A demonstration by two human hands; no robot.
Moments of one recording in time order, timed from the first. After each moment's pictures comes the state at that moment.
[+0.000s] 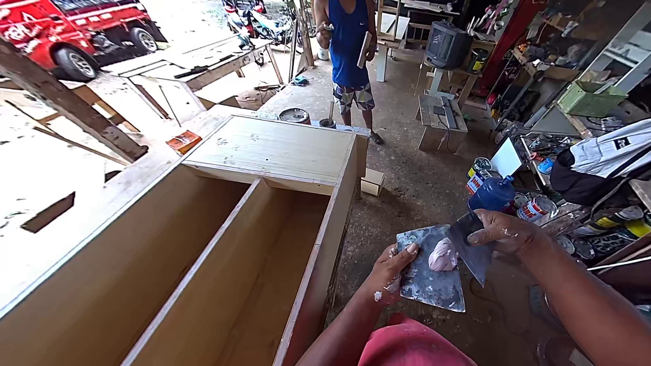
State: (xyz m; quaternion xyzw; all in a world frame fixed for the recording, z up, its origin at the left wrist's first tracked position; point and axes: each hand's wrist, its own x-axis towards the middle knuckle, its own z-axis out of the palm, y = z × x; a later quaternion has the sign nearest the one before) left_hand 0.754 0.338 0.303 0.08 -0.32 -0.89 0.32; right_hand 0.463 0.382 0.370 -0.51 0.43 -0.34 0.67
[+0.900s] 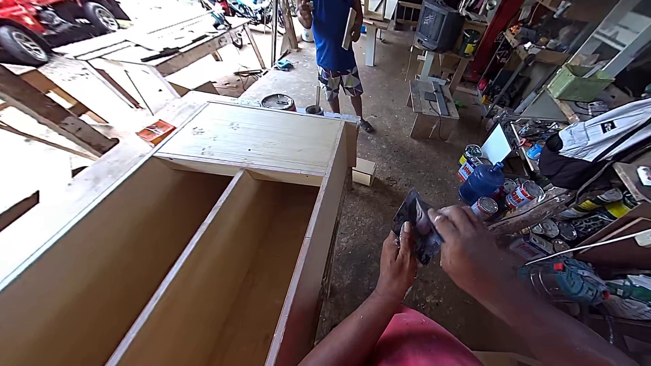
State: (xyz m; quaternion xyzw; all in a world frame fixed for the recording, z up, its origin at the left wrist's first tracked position) left_hand 0.718 0.354 0.302 0.26 -0.54 -0.64 0.47; right_hand 0.594 0.423 0.366 -0.67 0.71 -0.18 -0.14
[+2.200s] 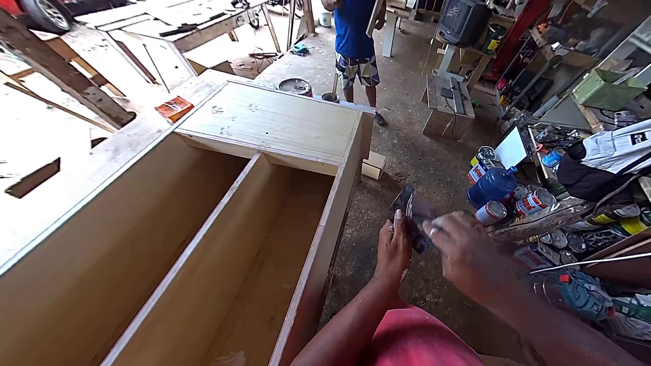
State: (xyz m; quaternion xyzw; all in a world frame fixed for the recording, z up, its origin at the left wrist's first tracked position) left_hand 0.736 0.325 0.287 0.34 -0.48 -0.65 0.48; right_hand 0.607 0.409 0.356 -0.75 0.64 -0.13 -0.09
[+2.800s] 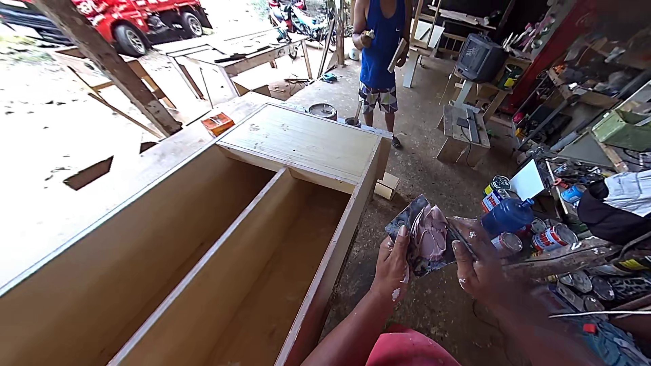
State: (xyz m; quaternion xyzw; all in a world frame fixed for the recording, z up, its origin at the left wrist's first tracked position) left_hand 0.750 0.316 0.312 0.19 -0.32 -0.75 0.54; right_hand 0.583 0.367 0.336 -0.73 0.52 -0.45 -0.05
